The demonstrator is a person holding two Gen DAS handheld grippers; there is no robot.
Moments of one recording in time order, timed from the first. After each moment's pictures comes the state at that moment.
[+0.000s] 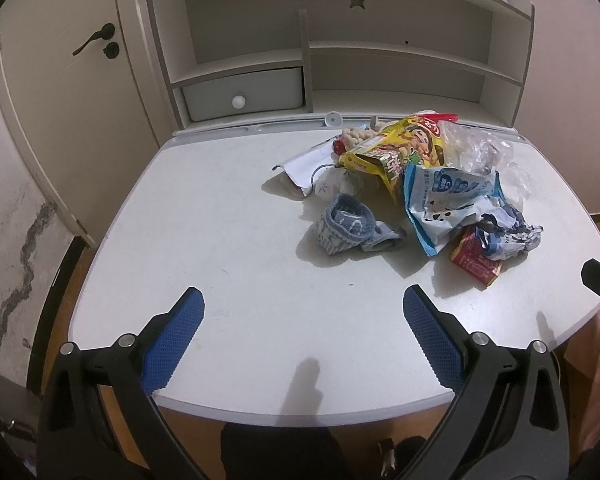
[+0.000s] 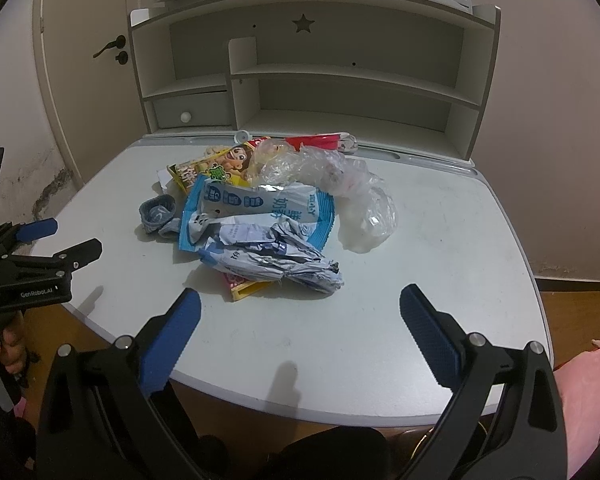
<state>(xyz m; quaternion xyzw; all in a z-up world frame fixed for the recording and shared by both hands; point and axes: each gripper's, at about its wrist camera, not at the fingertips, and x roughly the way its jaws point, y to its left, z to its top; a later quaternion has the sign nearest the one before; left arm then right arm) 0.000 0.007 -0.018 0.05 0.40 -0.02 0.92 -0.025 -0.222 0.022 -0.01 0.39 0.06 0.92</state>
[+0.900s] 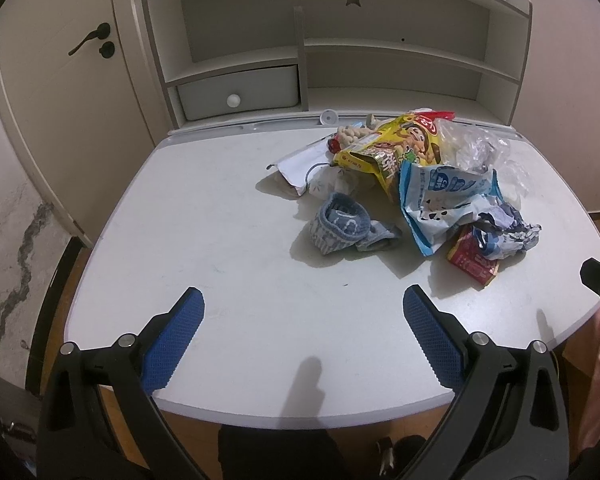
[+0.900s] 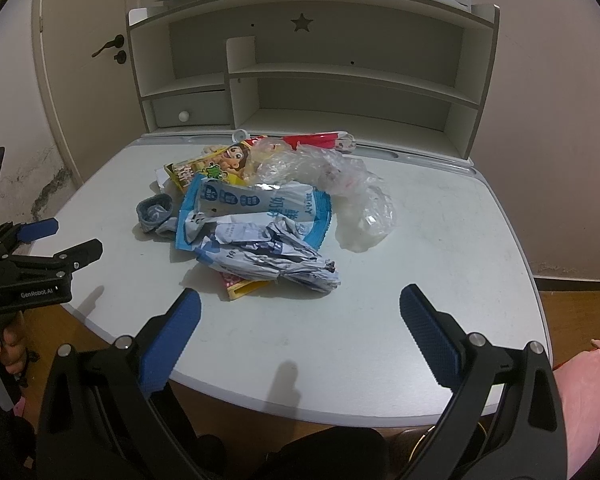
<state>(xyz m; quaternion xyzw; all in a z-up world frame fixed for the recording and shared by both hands) 0.003 0.002 -0.020 0.05 0.40 -0.02 0.91 -0.025 -0.225 0.023 -0.01 0.39 0.06 0.92</state>
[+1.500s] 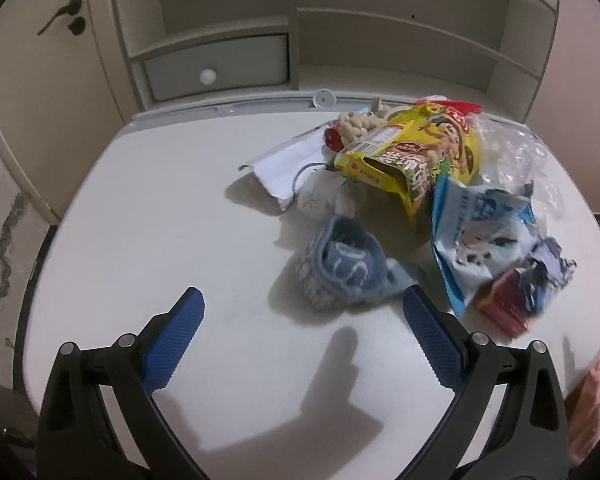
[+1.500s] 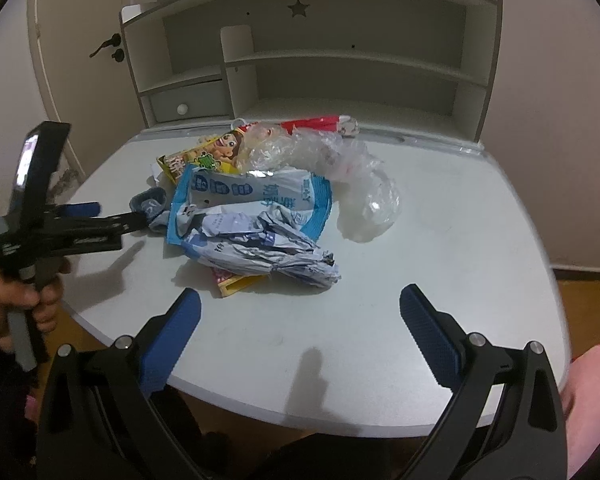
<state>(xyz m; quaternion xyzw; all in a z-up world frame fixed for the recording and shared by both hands) 0.084 -0.004 -0.052 0.02 0.45 -0.04 0.89 -0.011 -0.242 0.005 0.02 0.41 0.08 0.91</state>
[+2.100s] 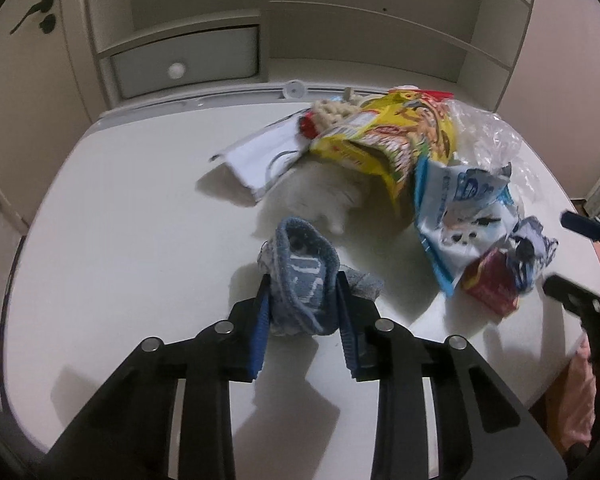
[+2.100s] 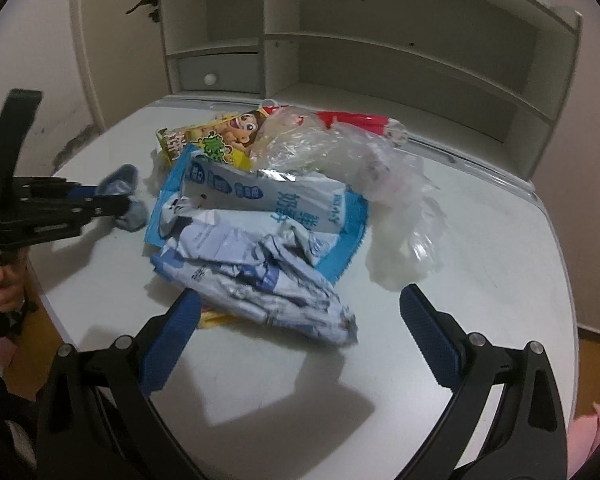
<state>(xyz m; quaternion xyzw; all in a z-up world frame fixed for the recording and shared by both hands) 0.077 0.006 -0.059 0.02 0.45 -0.10 0.89 0.049 -0.224 -0.026 -0.06 0.41 0.15 0.90</state>
